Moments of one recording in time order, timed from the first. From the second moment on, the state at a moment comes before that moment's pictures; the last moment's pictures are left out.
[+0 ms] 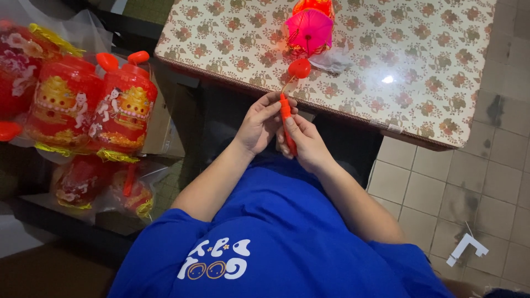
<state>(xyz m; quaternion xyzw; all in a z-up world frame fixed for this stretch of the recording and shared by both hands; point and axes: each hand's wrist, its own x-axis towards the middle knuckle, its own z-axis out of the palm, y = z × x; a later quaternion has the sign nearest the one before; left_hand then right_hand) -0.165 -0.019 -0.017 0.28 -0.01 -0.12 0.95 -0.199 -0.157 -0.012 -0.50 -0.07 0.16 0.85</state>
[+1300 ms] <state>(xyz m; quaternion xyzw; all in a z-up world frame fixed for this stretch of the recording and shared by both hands) -0.074 -0.018 -0.010 0.35 -0.04 -0.08 0.93 -0.112 -0.155 0.009 -0.54 0.03 0.14 0.83</state>
